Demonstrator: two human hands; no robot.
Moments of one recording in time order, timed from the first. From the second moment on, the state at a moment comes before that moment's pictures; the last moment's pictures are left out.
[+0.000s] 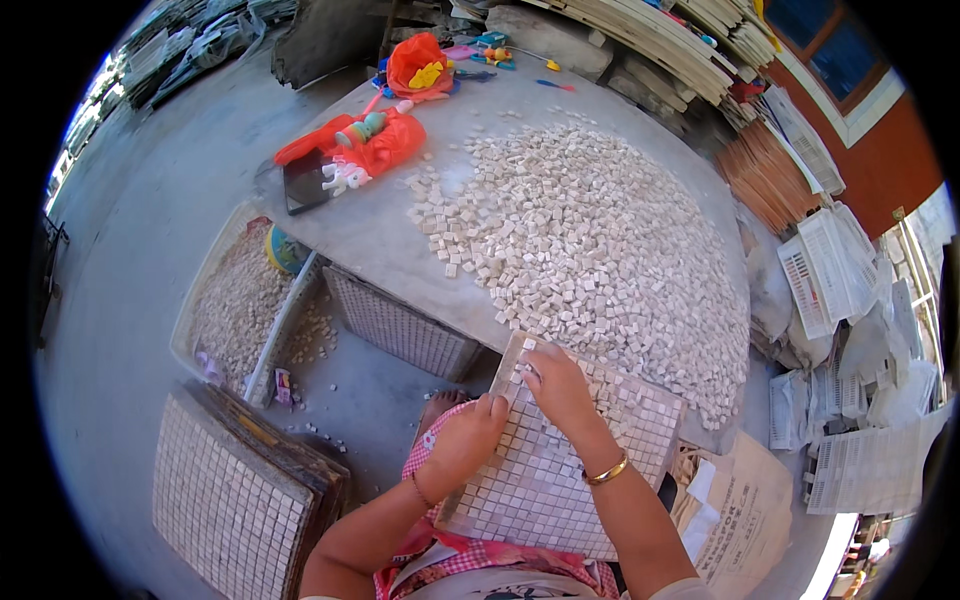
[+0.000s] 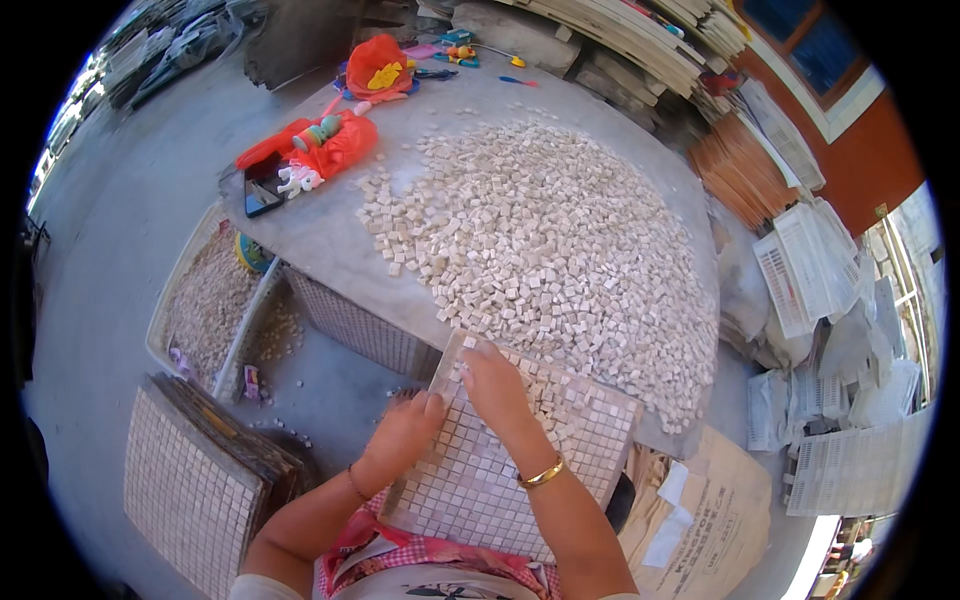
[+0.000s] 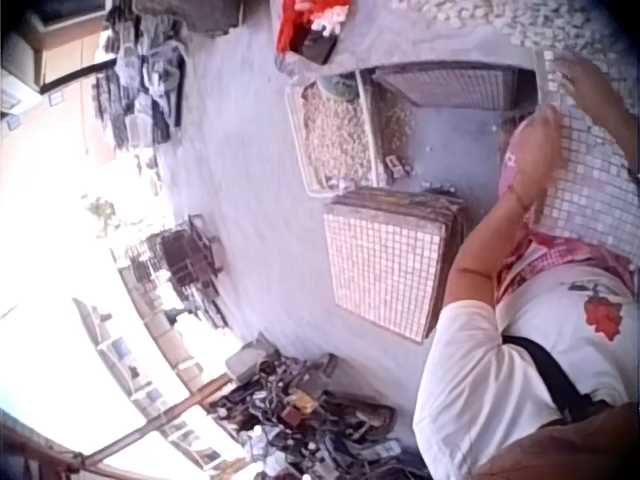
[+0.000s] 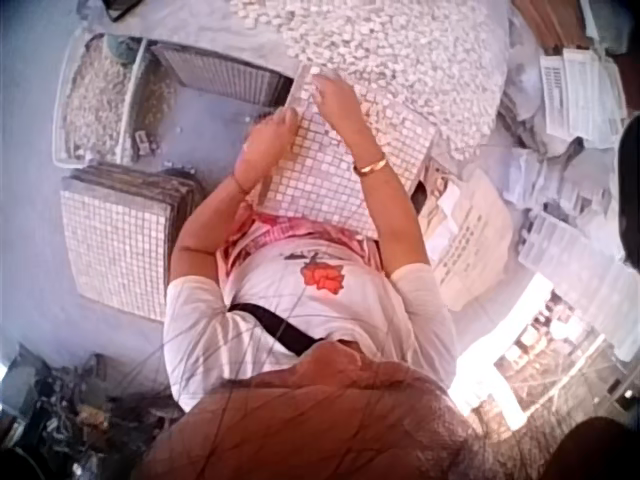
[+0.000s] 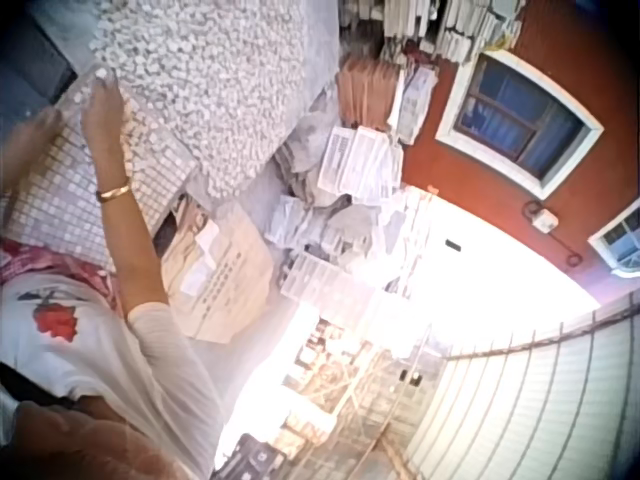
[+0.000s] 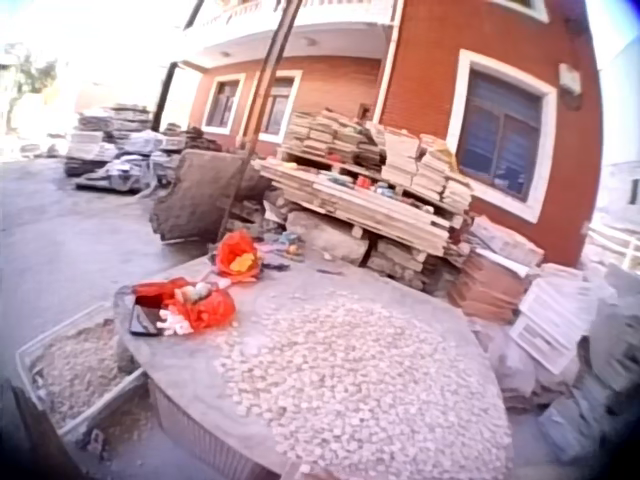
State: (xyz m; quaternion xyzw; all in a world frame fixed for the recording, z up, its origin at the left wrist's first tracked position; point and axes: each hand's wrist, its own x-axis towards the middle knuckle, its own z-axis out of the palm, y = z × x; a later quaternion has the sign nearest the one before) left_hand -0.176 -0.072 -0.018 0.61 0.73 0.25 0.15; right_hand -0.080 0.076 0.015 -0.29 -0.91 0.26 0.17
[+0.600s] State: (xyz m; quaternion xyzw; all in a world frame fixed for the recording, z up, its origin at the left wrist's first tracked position) left_hand -0.178 -0.061 -0.034 0.54 0.76 0.35 0.12; right_hand -0.089 0.082 0.012 -0.37 -0.89 0.24 0.08
